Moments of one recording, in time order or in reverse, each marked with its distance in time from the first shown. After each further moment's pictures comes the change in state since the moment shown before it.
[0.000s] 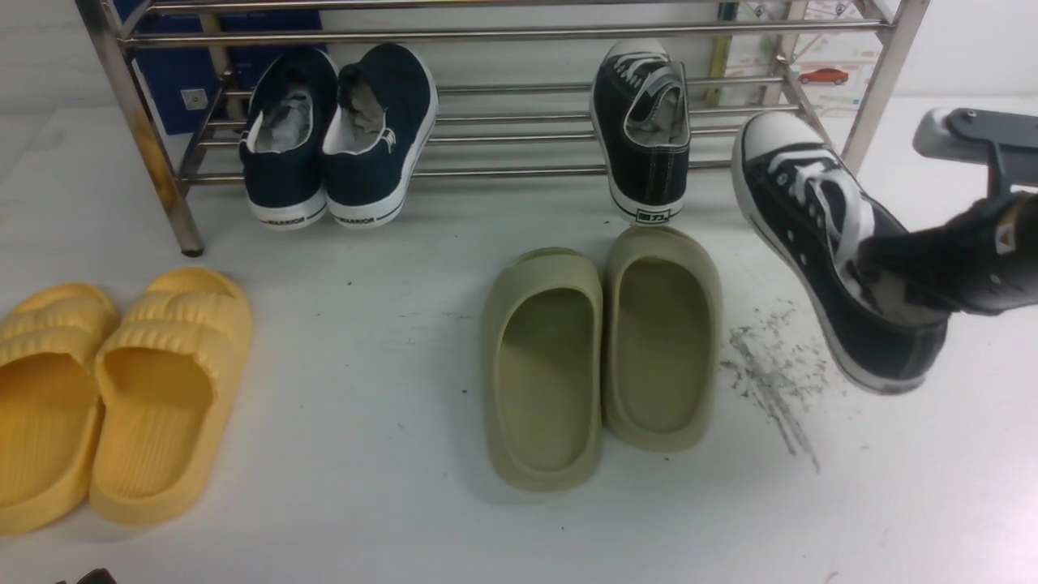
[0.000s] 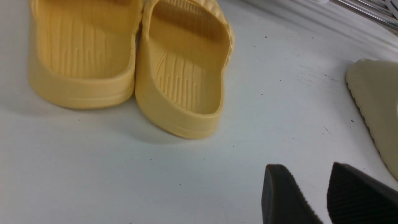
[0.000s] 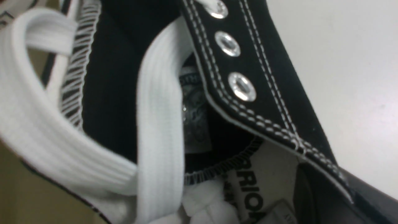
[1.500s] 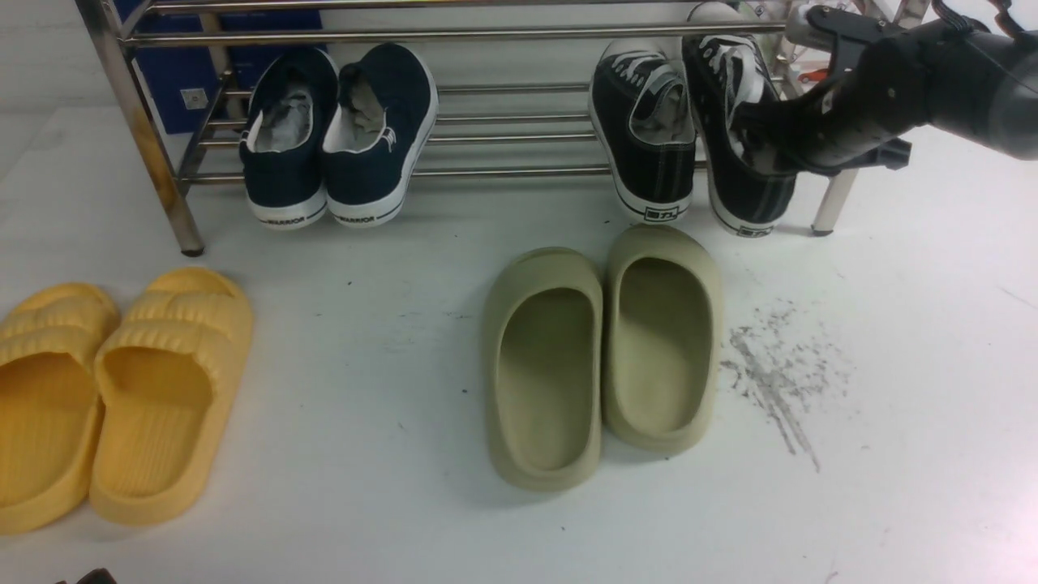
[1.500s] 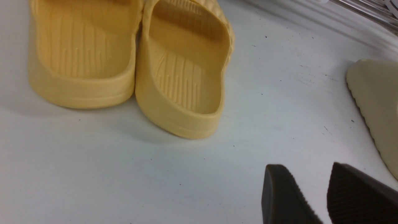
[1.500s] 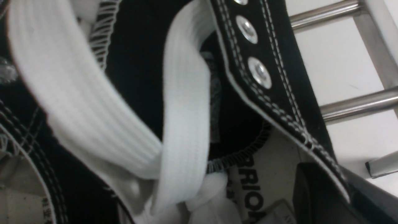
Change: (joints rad) right arm -0.023 0.591 -0.740 0.081 0.010 -0.009; left arm 0.000 0.000 0.000 0.000 0.000 0.000
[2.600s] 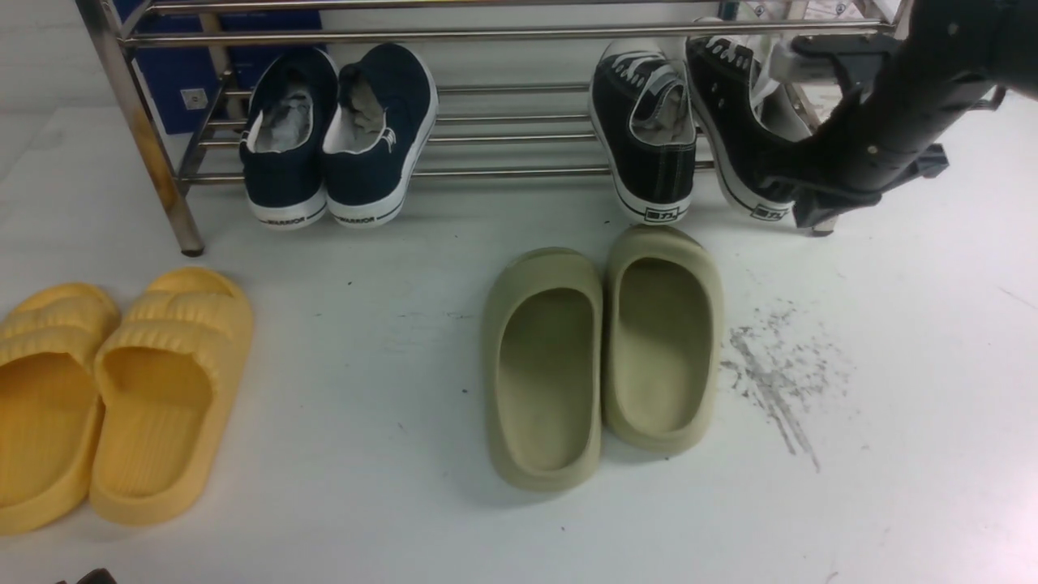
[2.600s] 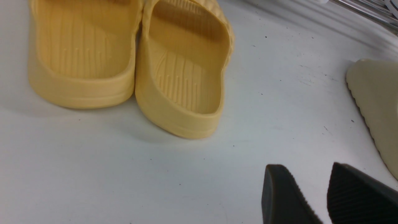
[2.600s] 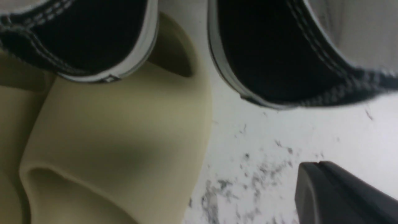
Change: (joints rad) right arm -0.007 -0.114 0.044 0.244 0.367 -0.524; left arm 0.000 0.000 0.000 0.000 0.000 0.000
